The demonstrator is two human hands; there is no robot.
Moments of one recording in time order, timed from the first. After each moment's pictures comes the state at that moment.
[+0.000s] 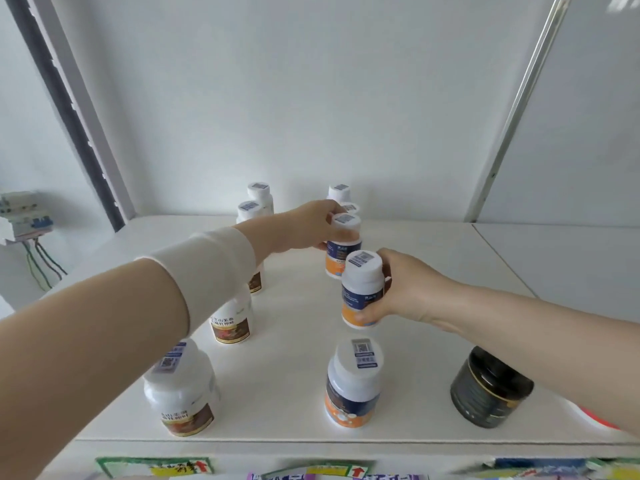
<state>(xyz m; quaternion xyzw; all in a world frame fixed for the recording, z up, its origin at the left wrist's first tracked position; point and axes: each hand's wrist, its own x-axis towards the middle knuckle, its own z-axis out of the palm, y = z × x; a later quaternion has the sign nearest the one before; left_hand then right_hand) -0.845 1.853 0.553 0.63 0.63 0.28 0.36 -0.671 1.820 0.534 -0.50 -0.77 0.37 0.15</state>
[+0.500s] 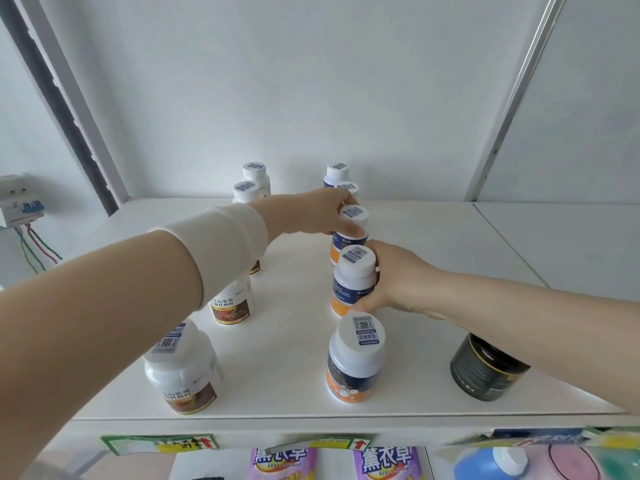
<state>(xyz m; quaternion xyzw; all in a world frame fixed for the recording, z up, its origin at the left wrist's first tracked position) -0.834 1.855 0.552 0.70 0.63 0.17 0.30 -0.679 1.815 0.522 -0.49 -0.78 0.37 0.12</state>
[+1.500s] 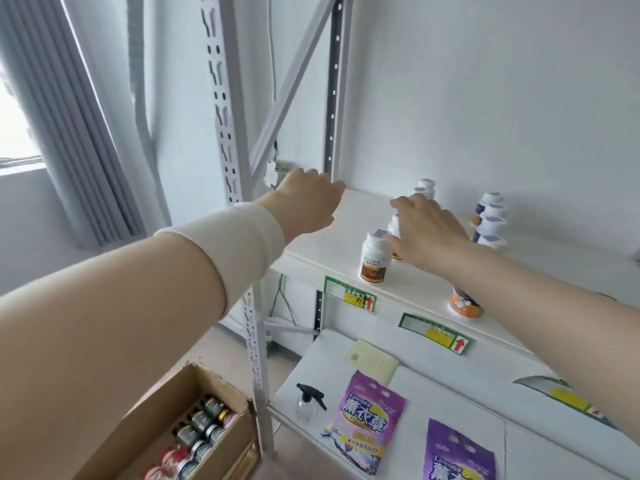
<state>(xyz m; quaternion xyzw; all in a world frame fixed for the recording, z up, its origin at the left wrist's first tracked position) -0.893 1.544 0.603 0.52 0.81 -0.14 -0.24 -0.750 1.641 0.586 -0.30 -0.94 -0.05 0.11</state>
